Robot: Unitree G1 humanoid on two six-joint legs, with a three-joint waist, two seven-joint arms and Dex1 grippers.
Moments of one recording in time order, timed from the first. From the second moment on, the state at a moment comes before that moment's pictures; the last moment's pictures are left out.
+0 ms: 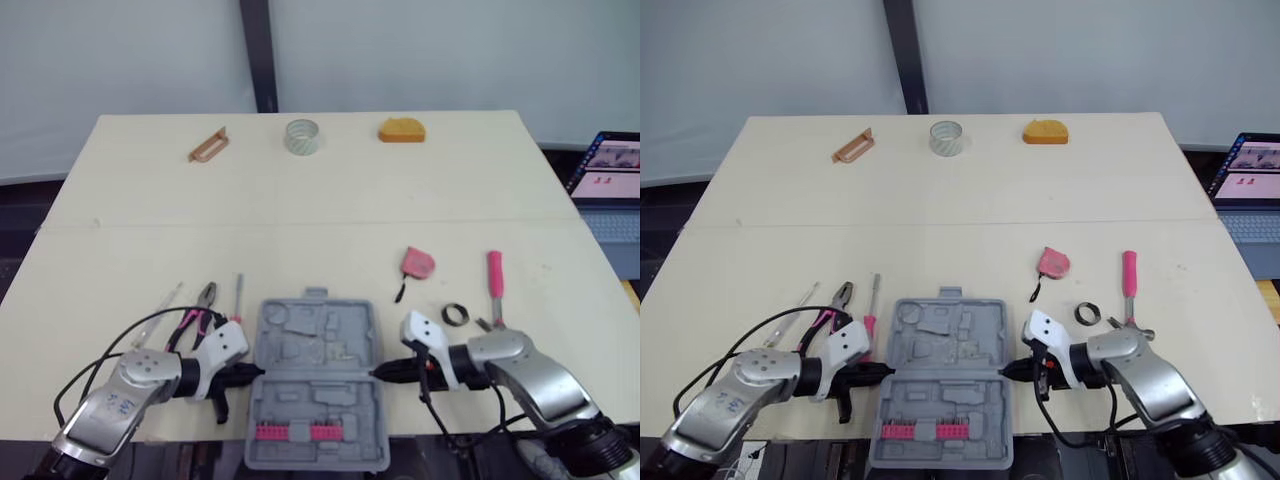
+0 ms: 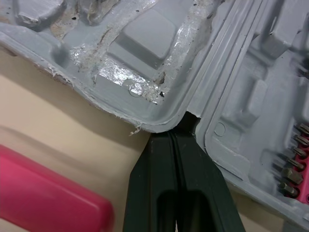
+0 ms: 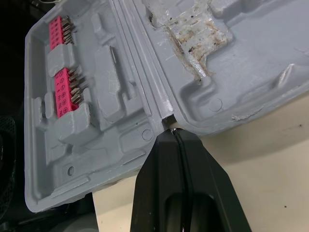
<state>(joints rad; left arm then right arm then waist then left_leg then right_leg) 0.07 0.77 -0.14 -0.38 -0.21 0.65 -0.85 -0.15 -0.70 0.25 -0.27 0.27 0.69 1.14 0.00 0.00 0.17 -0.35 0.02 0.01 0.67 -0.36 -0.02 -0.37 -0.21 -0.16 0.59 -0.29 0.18</state>
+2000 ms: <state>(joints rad) 0.29 0.85 0.62 -0.05 -0.47 0.65 -0.92 -0.10 -0.93 -0.32 0.23 0.48 0.59 1.17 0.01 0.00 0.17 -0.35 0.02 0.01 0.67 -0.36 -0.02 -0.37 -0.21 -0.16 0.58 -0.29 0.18</state>
